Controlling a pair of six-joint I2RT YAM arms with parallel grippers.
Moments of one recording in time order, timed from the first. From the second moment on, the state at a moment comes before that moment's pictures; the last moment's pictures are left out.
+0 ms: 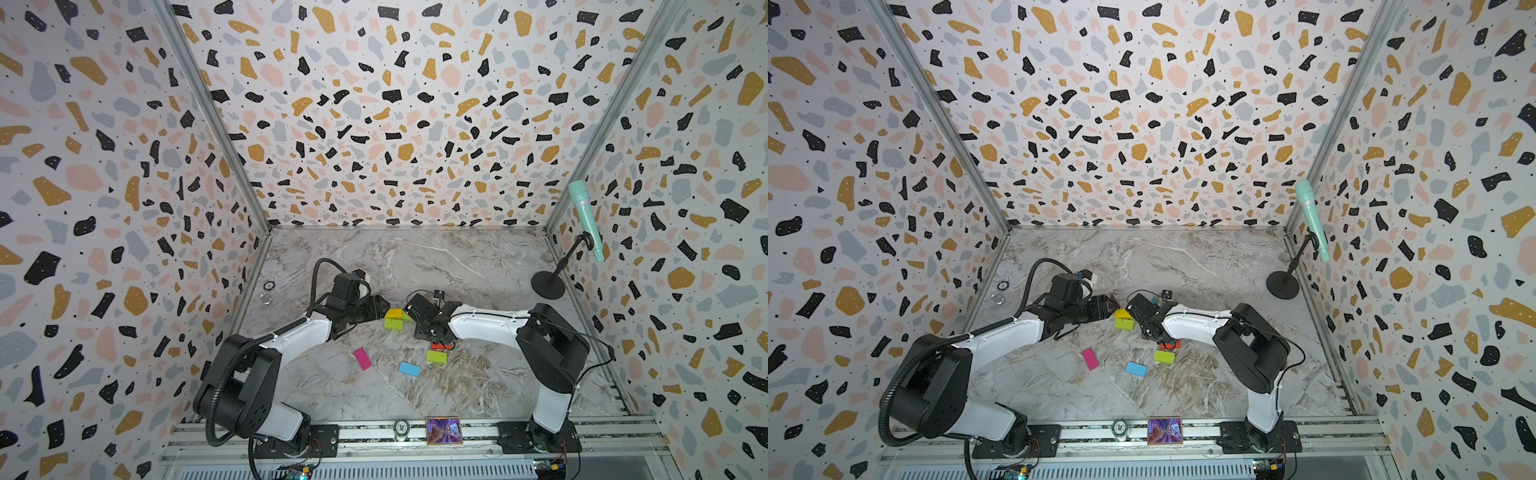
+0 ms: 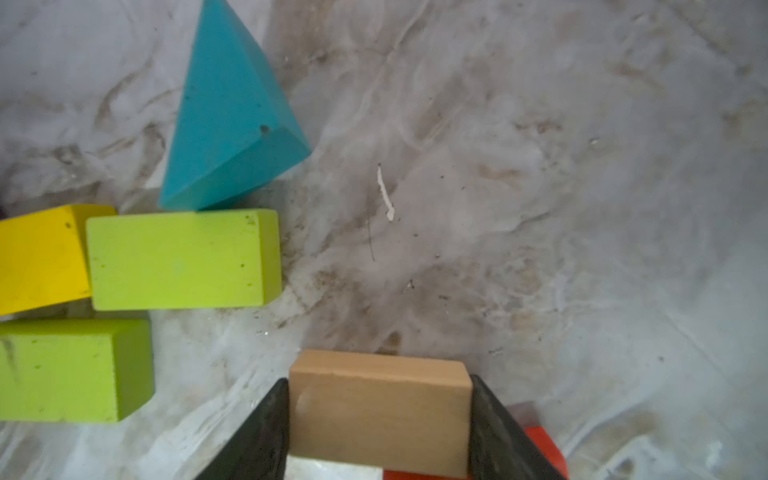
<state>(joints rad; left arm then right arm) -0.40 1.46 0.75 -0.06 0.34 -0.54 0.90 1.84 1.14 -0.55 0.30 0.99</state>
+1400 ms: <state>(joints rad) -0.40 1.45 0.71 -0.07 0.32 -0.53 0.93 1.88 1.26 -0.50 0.28 0.96</state>
